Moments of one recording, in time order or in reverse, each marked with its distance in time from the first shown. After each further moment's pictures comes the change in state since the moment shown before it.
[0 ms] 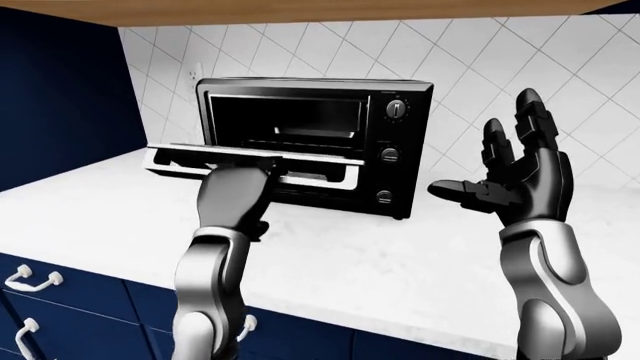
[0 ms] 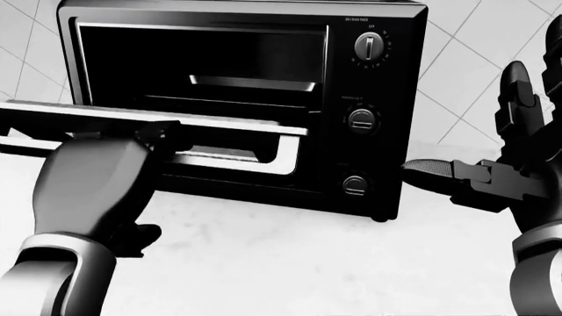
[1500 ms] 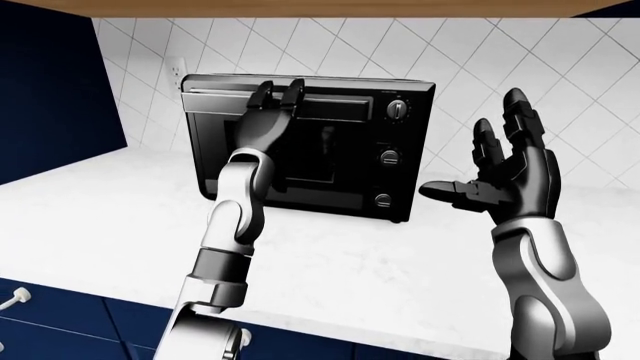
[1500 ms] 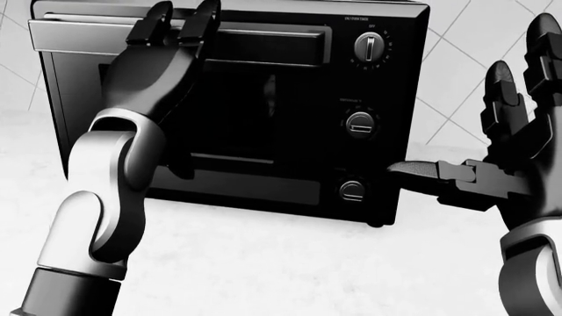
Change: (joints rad) left arm -0.538 0.086 0.014 0.796 -0.202 -0.047 0.320; right arm -0.014 0.013 0.026 0.014 -0.031 0.009 0.021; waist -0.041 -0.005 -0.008
